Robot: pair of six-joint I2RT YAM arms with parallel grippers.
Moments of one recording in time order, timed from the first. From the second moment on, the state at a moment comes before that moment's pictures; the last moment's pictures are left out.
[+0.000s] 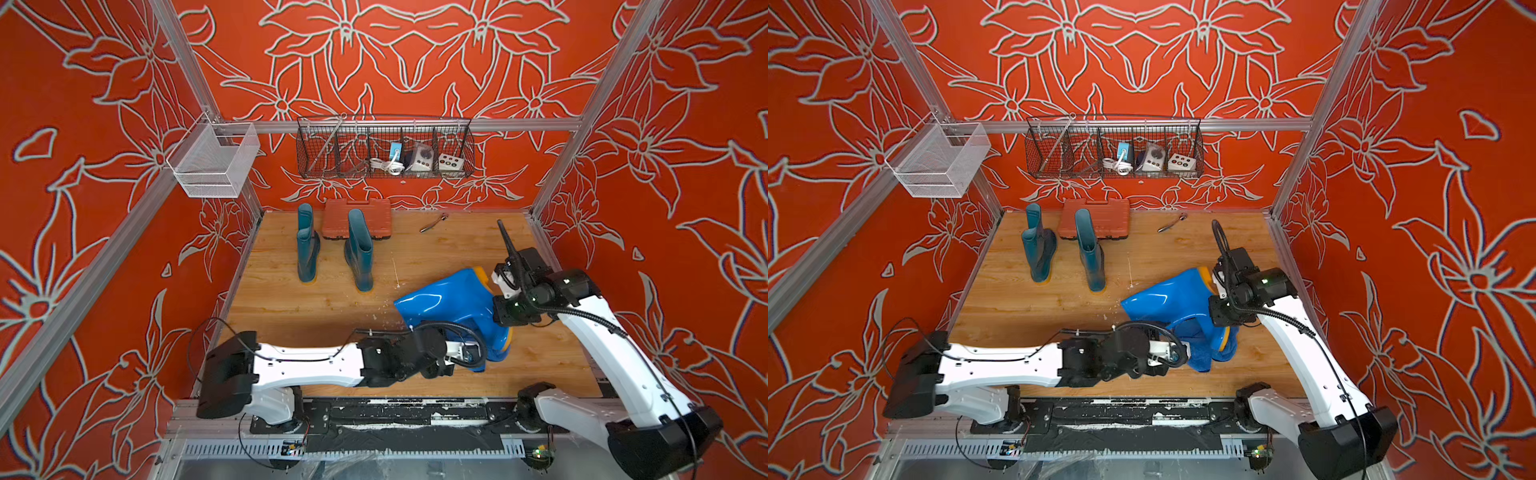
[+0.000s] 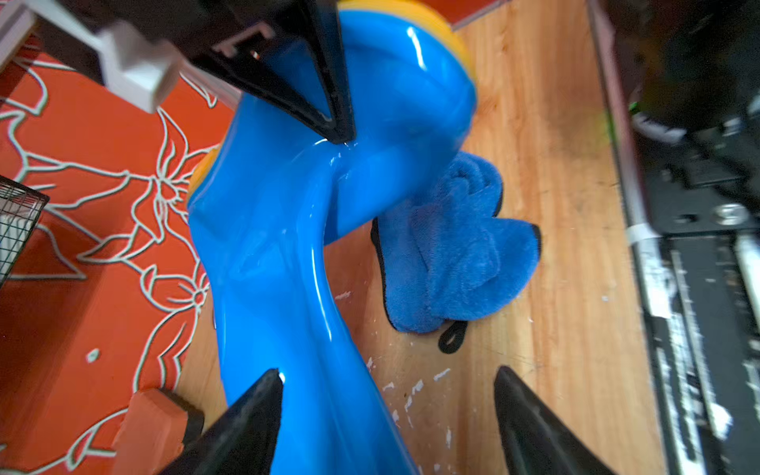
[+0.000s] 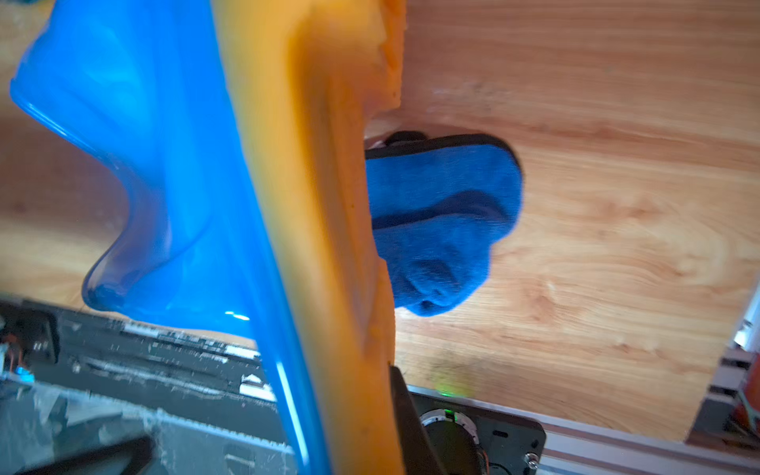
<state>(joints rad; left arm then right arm) -1.30 1.50 0.97 -0.05 -0.38 0.53 0.38 1.11 1.17 -1.36 -0.13 0.22</state>
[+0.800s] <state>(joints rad) -0.98 1.55 1.29 -0.60 -0.12 0.32 0.43 0.88 1.13 -1.19 -0.17 0.25</state>
